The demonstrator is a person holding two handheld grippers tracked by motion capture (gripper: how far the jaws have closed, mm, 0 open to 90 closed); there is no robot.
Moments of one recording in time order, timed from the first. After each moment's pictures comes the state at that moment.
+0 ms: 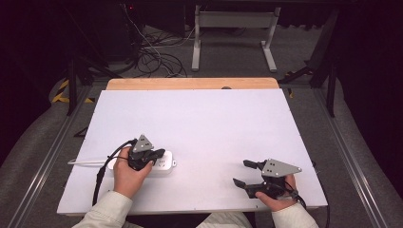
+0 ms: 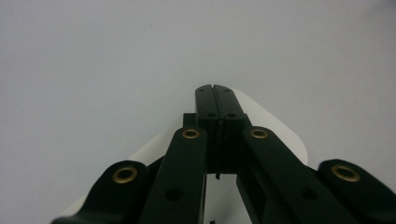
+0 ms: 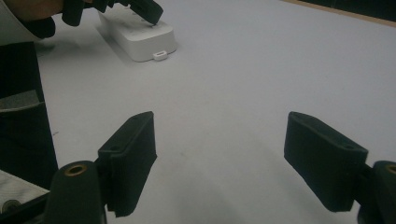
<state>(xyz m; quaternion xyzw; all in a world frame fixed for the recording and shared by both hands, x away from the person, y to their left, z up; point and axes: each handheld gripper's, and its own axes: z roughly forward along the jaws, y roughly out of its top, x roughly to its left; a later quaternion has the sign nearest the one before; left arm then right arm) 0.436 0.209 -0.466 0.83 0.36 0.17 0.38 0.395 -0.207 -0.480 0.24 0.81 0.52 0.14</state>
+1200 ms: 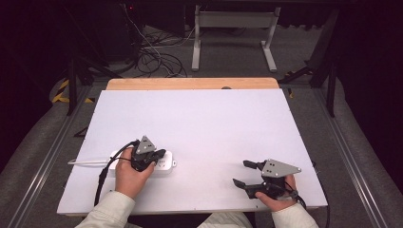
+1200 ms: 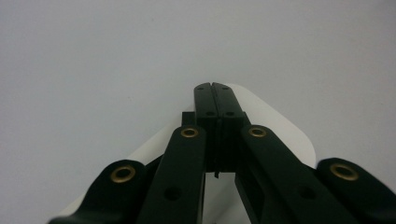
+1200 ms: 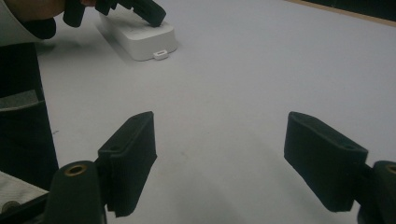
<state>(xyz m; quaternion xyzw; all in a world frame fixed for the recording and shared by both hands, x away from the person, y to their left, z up) 0.436 0.205 -0.470 0.84 0.36 0.18 0.37 0.394 -0.206 -0.480 0.24 0.81 0.52 0.14</state>
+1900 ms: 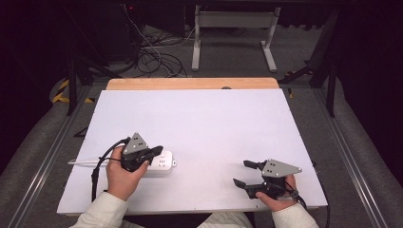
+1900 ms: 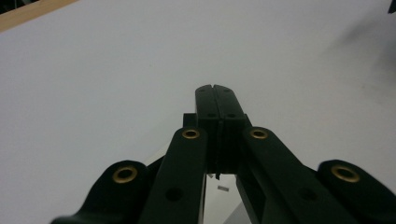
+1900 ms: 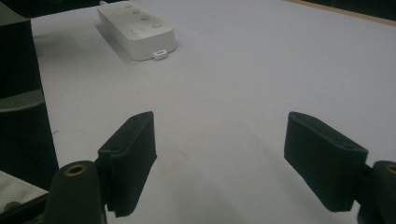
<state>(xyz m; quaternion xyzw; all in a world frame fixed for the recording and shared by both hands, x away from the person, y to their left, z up) 0.415 0.214 -0.430 0.82 0.34 0.19 0.42 0.394 -0.207 -0.480 0.24 0.81 0.52 0.14</state>
